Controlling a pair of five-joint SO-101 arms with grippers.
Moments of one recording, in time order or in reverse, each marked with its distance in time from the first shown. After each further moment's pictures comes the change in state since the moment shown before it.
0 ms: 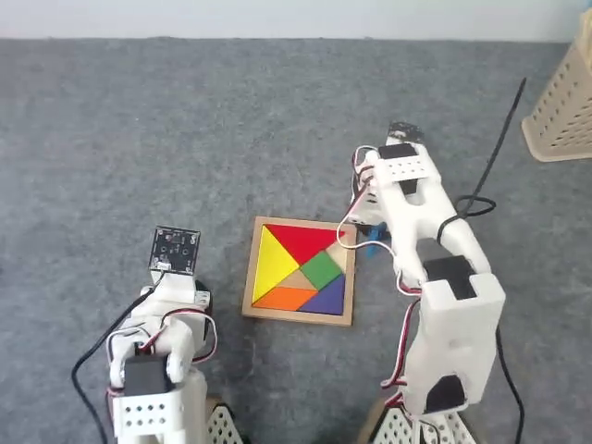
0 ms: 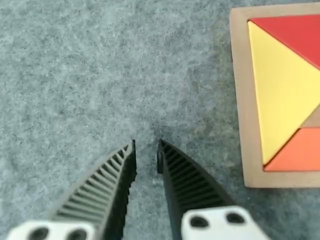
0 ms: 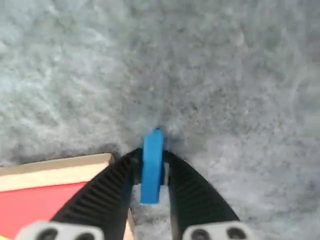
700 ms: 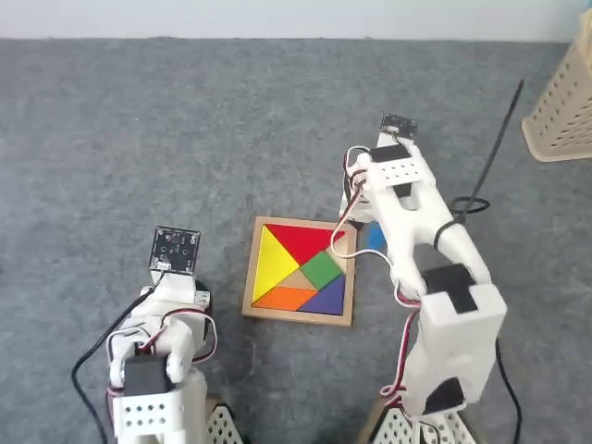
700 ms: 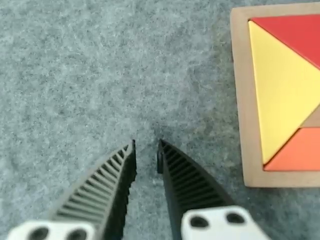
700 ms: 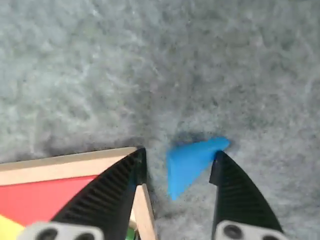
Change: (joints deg) left arm 0.0 0.0 0.0 0.0 0.0; right arm -2.3 -2.7 1.7 -2.1 -3.8
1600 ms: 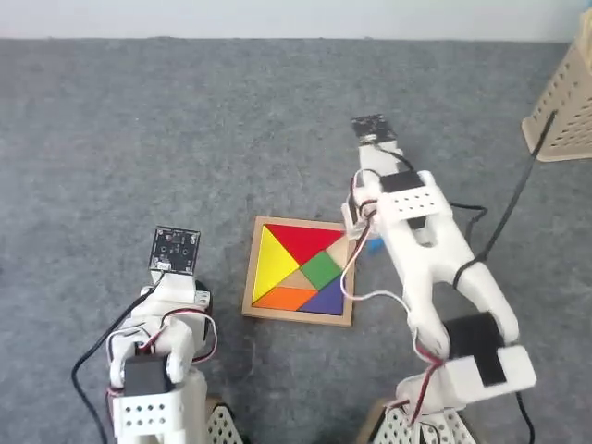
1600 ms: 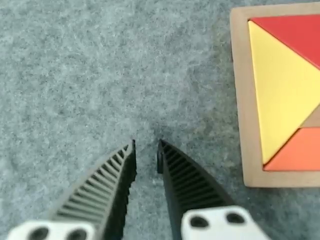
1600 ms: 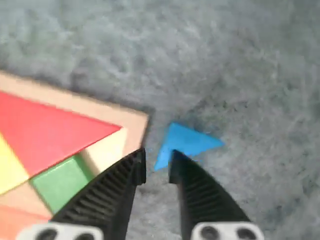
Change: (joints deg) left arm 0.0 0.0 0.0 0.0 0.0; right arm 0.0 -19.6 20.0 -9.4 23.2
